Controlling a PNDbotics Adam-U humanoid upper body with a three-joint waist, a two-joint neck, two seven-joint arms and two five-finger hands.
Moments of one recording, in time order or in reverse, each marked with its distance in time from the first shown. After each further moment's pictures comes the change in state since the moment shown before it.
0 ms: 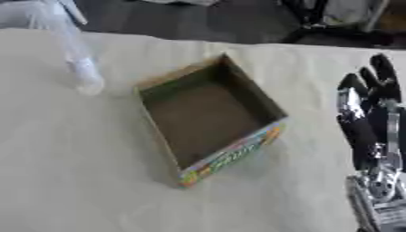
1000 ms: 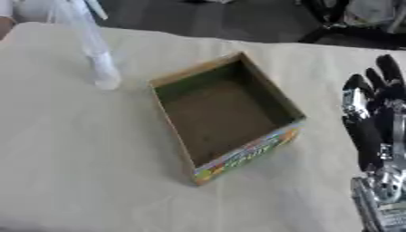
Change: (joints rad) left arm 0.028 -0.021 0.011 0.001 -0.015 0.003 -0.001; right arm -0.009 0.000 0.000 0.000 0.006 0.012 0.003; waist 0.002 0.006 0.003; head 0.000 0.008
